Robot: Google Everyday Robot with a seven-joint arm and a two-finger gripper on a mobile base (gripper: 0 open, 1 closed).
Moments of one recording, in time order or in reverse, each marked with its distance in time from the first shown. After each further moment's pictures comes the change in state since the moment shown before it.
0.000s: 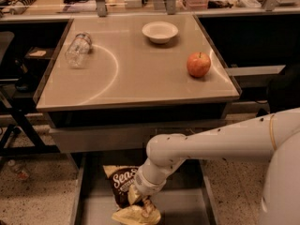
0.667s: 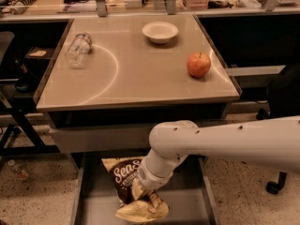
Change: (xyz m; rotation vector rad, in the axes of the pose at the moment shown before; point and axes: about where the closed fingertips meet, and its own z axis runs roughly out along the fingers) arm 0.017 0.018 -0.069 0.068 -0.013 -0.080
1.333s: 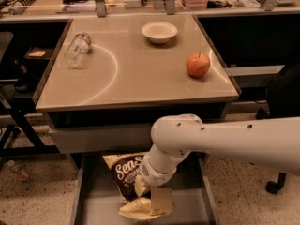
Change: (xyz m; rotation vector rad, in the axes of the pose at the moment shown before) arm 0.001 0.001 -0.023 0.029 -0.010 -0.025
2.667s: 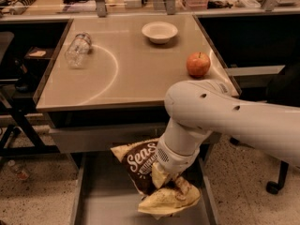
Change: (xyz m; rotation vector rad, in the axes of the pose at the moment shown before) arm 0.038 0.004 -0.113 0.098 0.075 -0.063
